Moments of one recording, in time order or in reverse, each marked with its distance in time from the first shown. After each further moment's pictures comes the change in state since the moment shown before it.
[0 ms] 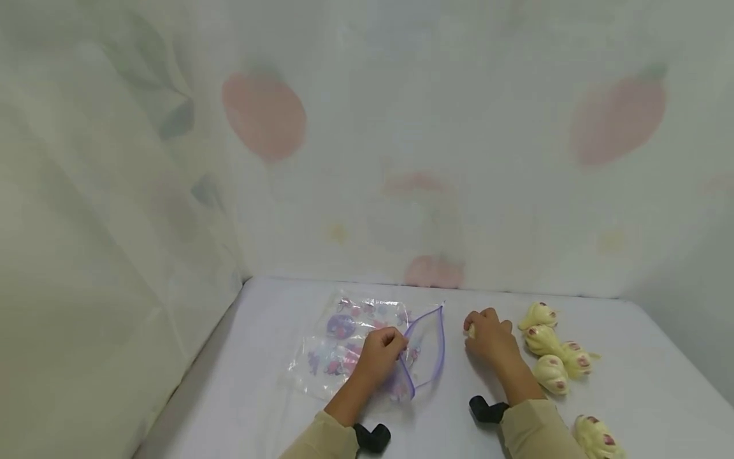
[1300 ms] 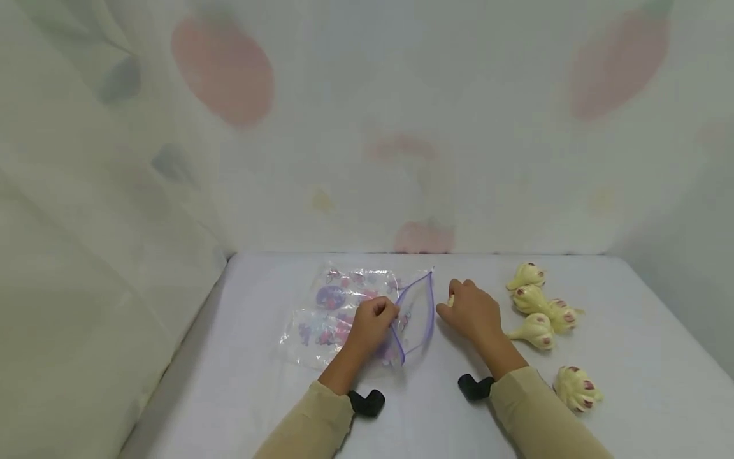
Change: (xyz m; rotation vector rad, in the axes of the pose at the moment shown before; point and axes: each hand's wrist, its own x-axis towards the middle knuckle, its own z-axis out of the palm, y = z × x) left_hand 0.019 -0.030 0.002 0.088 -0.009 -0.013; right_hand -0.008 -0.029 -0.007 -0.137 0.005 -0.010
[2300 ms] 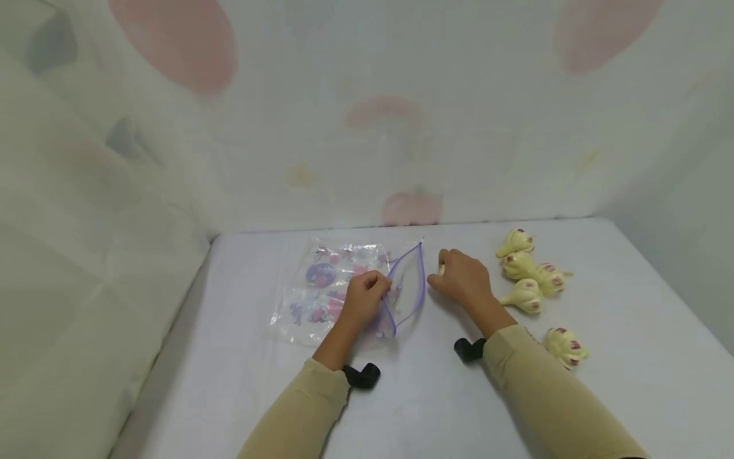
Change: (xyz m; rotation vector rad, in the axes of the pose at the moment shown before) left_hand 0.006 0.006 0.001 -0.082 -0.001 -0.033; right_hand 0.007 -0.002 -0.003 0.009 0.046 -0.038
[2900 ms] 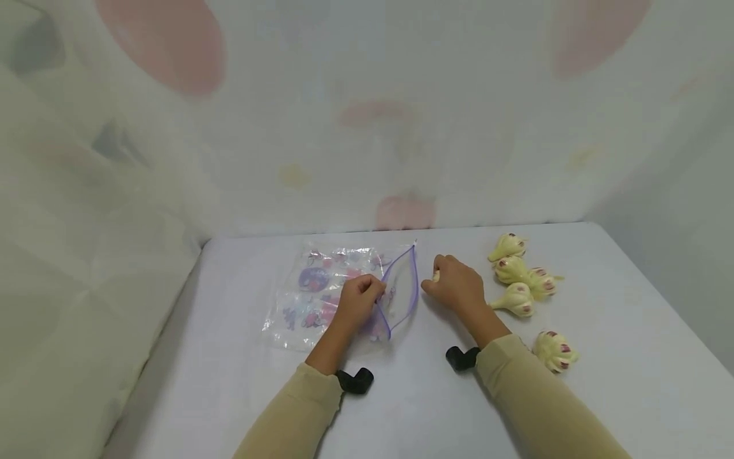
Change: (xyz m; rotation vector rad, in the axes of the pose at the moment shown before) left_hand 0.000 0.013 0.002 0.000 -0.010 -0.035; right_hand -0.004 0.001 -0.003 0.023 -0.052 0.062
